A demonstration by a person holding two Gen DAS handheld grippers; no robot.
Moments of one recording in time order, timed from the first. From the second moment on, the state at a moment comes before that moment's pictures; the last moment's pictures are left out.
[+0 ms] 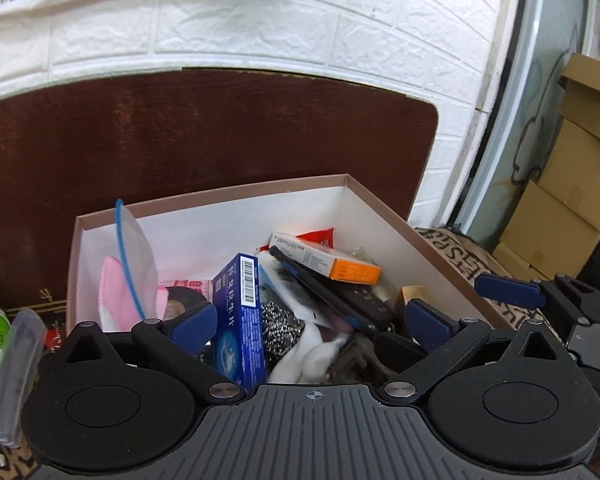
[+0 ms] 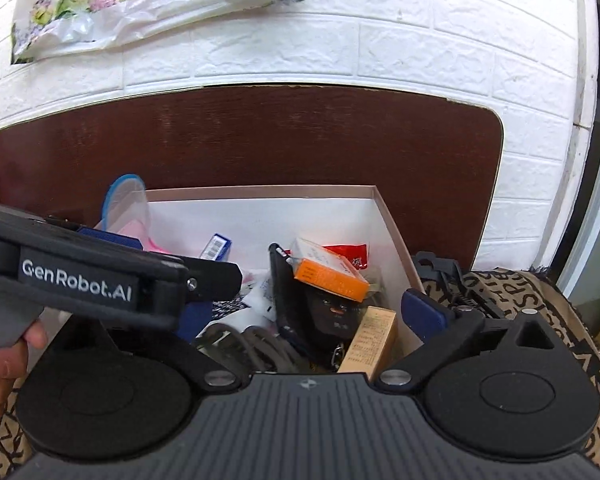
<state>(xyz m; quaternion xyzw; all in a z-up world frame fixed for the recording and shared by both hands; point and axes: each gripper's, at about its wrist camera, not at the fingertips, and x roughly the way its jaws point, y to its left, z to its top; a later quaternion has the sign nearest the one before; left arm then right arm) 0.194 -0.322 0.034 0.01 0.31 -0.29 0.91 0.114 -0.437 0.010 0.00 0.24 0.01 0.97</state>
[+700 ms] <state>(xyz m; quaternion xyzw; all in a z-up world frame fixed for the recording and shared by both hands) 0.078 -0.237 0.019 0.01 0.32 -0.28 0.91 0.009 -0.358 -0.005 -0.03 0.24 0.01 0.97</state>
